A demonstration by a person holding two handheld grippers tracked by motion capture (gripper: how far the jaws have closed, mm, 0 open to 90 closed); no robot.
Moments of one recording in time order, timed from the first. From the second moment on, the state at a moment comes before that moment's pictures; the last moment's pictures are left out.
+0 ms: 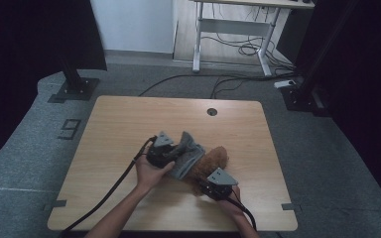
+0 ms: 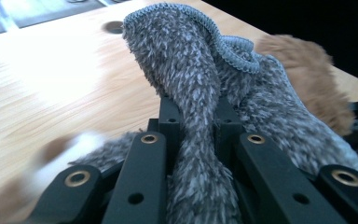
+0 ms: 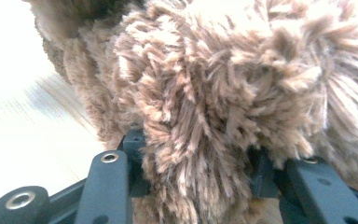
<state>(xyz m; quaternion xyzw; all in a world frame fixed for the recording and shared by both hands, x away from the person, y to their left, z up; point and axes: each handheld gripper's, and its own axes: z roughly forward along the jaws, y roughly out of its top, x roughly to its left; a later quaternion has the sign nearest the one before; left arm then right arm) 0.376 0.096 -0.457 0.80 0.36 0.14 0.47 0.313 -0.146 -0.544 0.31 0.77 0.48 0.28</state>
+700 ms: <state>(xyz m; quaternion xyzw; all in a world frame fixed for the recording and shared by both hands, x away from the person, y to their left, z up) 0.373 0.215 -0.489 0.74 0.46 0.14 0.46 0.316 -0.149 -0.544 0.32 0.76 0.49 0.27</state>
